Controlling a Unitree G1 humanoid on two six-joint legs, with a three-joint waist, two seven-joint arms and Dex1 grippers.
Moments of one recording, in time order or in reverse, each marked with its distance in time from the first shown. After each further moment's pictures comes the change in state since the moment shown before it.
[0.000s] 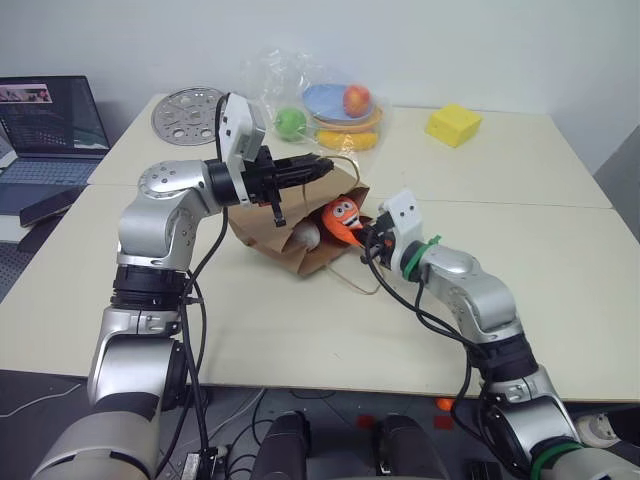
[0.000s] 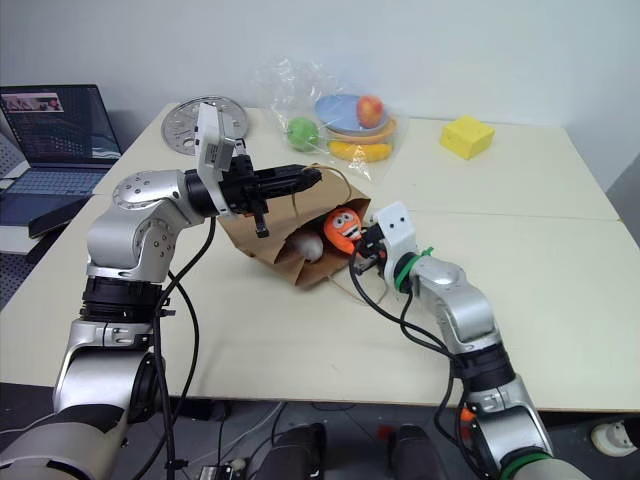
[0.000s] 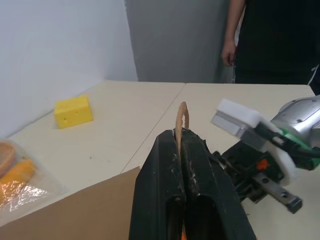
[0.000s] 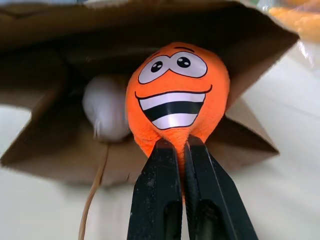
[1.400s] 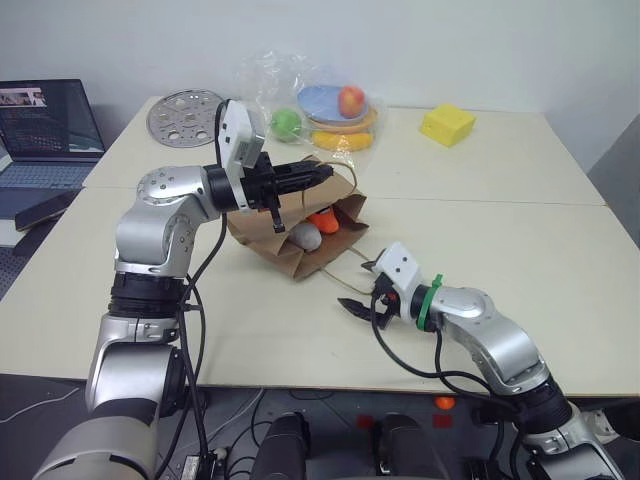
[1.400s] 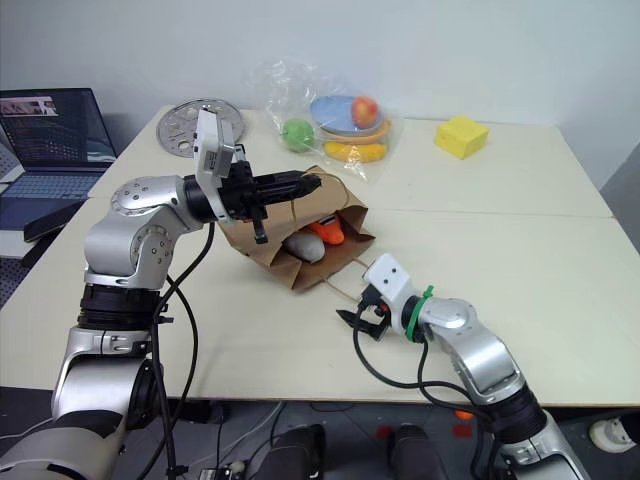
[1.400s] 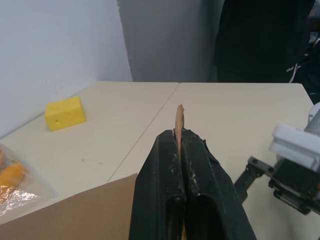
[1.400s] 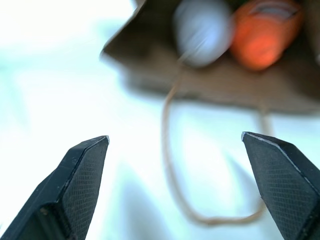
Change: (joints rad) left arm 0.035 0.005 0.003 -0.048 -0.008 0.015 0.003; right arm 0.246 -0.196 0.189 -0.322 -0.050 0.094 0.165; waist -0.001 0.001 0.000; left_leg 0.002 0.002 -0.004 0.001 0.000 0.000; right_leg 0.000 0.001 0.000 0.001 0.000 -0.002
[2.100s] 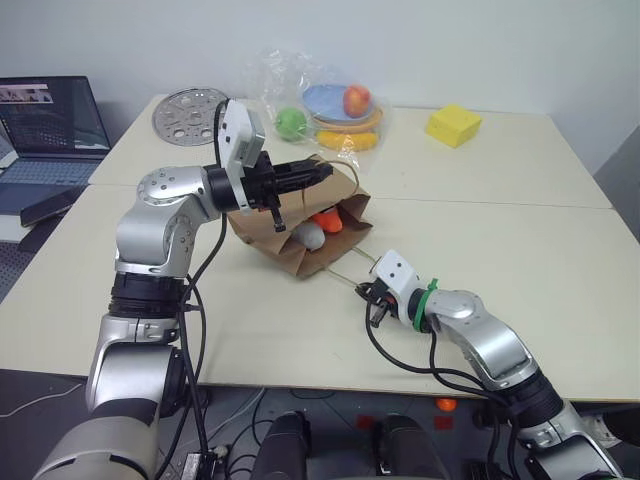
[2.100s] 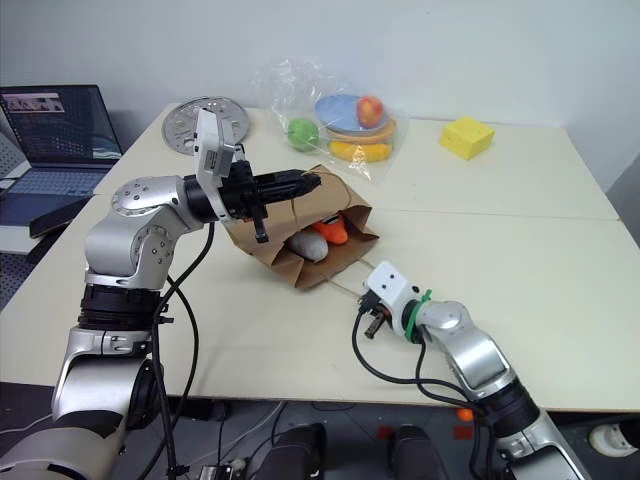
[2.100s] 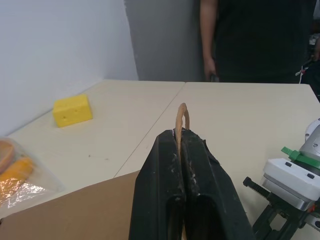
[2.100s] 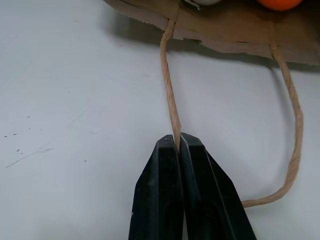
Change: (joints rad) left arm 0.001 -0.001 0.000 0.000 0.000 0.000 0.019; right arm -0.010 -0.003 -0.002 0.108 -0.056 -0.035 -0.013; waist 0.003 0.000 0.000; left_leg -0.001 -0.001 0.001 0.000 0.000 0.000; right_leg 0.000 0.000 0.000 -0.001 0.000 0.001
